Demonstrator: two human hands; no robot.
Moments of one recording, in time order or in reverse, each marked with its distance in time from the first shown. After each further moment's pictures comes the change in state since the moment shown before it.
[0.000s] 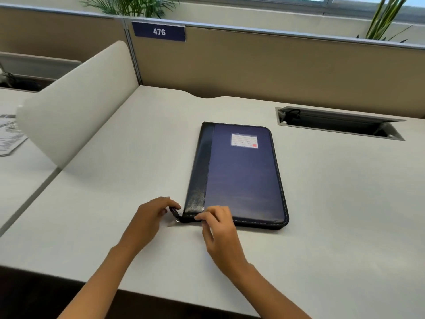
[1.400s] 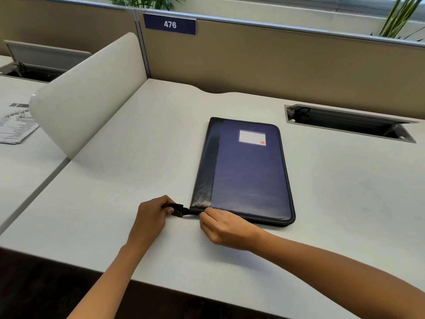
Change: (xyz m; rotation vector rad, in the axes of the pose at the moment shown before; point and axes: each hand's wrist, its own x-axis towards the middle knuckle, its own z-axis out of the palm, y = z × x) left_hand -0.013 -0.001 0.005 -0.062 0.150 -0.241; right_hand 0.033 0.022 -0.013 -0.592 -0.259 -0.991
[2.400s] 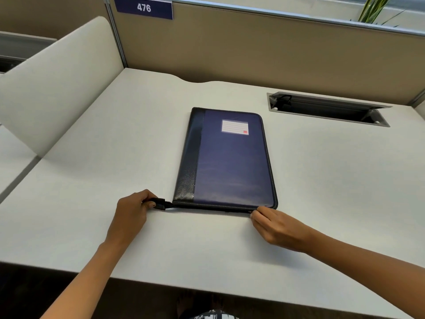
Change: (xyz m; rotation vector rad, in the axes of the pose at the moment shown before) left_hand 0.001 -0.004 -0.002 0.068 0.015 0.063; right_hand -0.141 0.026 -0.037 -0.078 -0.192 0.091
